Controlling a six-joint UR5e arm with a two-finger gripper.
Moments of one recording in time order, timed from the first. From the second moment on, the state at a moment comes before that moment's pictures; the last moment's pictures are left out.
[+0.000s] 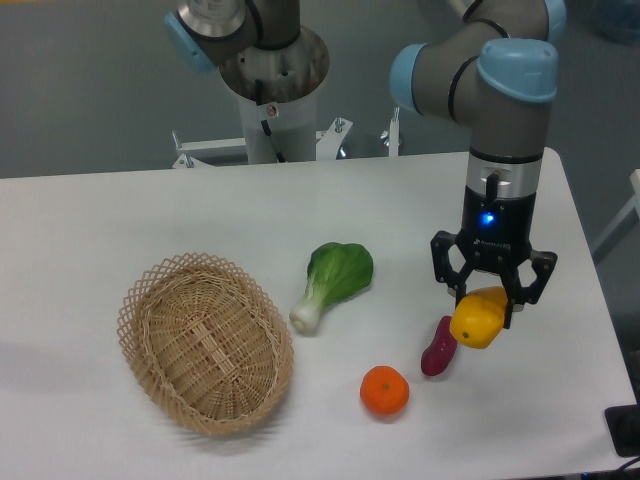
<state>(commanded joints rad) 2.68 -1.90 -1.56 -0.76 1.21 1.09</state>
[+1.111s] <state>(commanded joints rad) 2.34 -1.91 -1.61 -0.76 1.45 0.60</state>
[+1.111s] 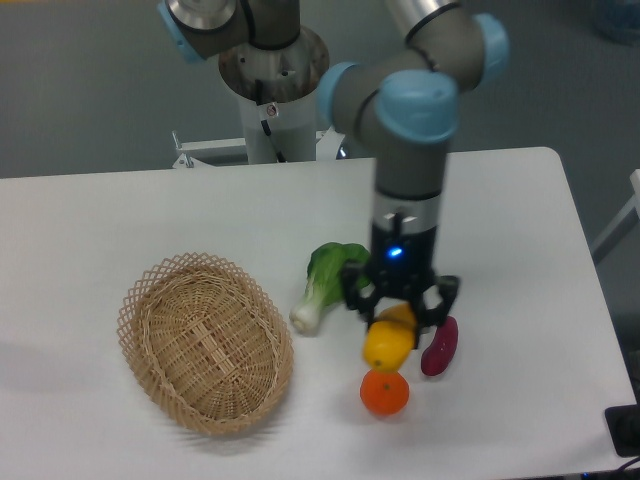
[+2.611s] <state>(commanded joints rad) 2.04 -2.07 -1.70 -0.75 1.57 0.42</state>
